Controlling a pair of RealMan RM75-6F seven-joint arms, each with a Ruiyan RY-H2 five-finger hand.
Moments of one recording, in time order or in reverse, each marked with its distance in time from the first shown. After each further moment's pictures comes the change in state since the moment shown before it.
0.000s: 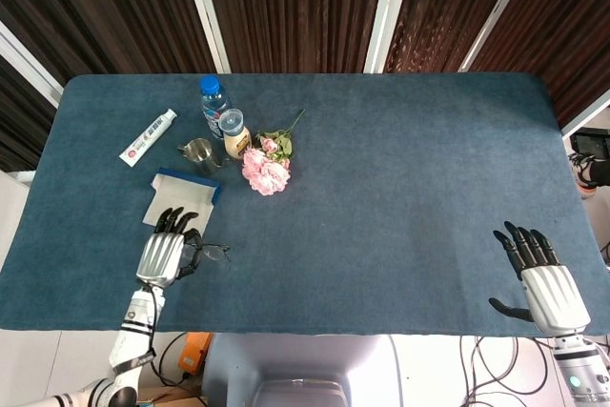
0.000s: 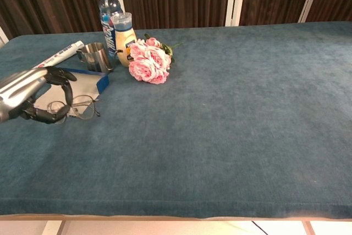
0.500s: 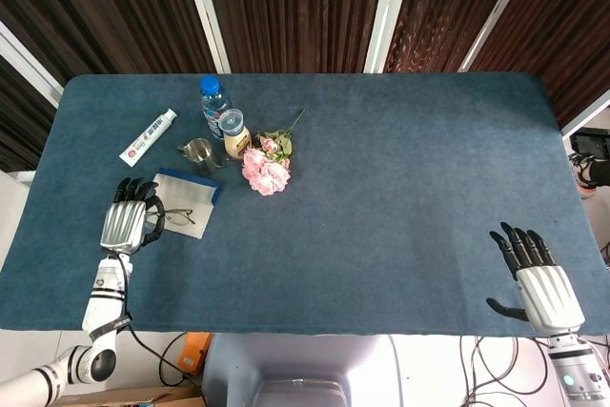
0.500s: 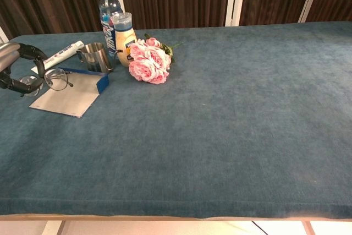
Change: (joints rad) left arm -0.077 0.027 -0.087 0.249 -0.050 -0.083 -0.119; right arm 0.003 -0.021 0.004 -0.006 0.018 -0.014 -0.057
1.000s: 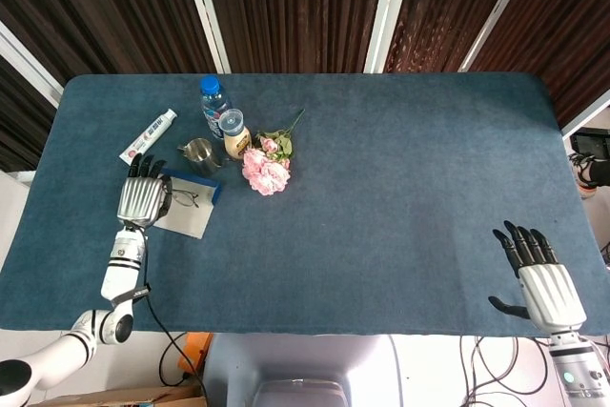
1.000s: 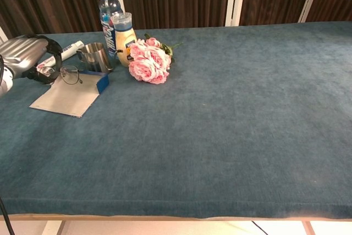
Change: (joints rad) left arm -0.168 -0.176 -0.007 0.422 0.026 -0.088 0.018; right arm 0.002 0.003 0.007 -0.002 0.022 -0.010 -0.004
